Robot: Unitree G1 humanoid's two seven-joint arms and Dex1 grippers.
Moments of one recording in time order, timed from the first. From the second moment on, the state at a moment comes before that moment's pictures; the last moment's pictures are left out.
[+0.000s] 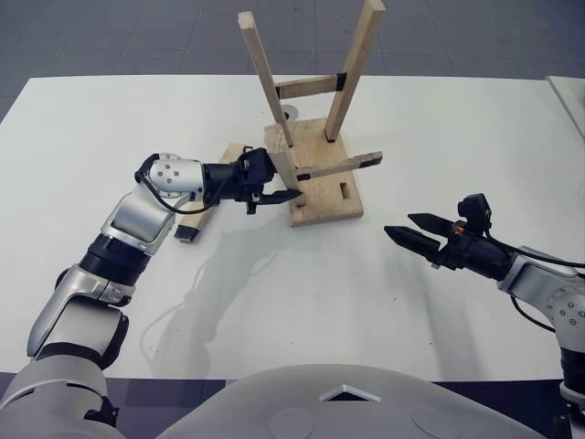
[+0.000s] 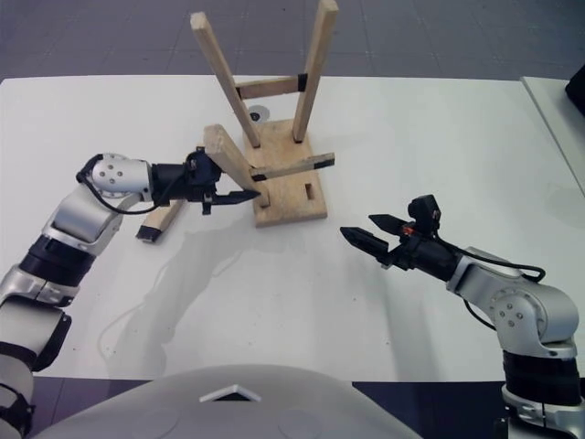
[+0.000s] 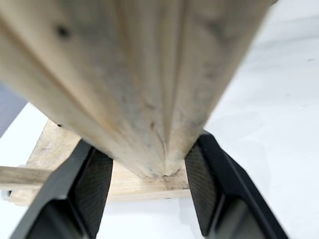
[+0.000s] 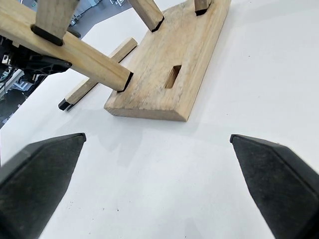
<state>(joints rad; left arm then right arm) -0.56 0.68 -0.46 0.18 -0.28 0.01 -0.94 0.14 -0.71 -0.23 -0.32 0.98 0.88 0.60</state>
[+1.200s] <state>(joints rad) -0.06 0.66 0.15 -0.24 -0.34 0.47 -0.62 0.13 -0.63 -0.22 -0.39 0.95 0.91 0.56</state>
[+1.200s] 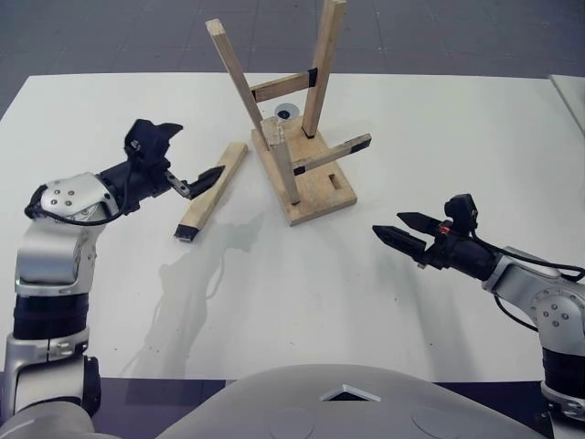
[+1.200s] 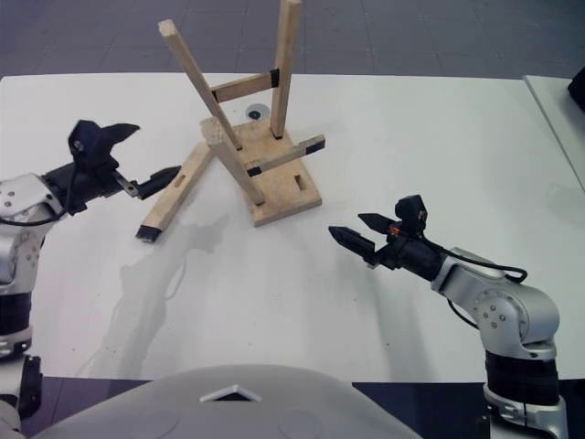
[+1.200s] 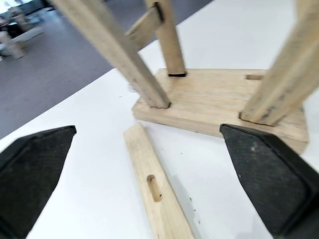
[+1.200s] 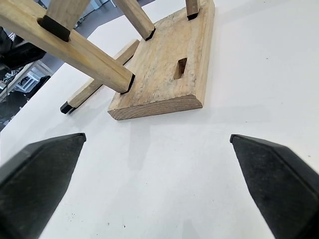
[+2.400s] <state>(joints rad) -0.07 0.46 0.23 -0.16 -0.34 0.56 -0.38 -0.24 -0.53 -0.40 -0.42 1.09 0.85 0.18</state>
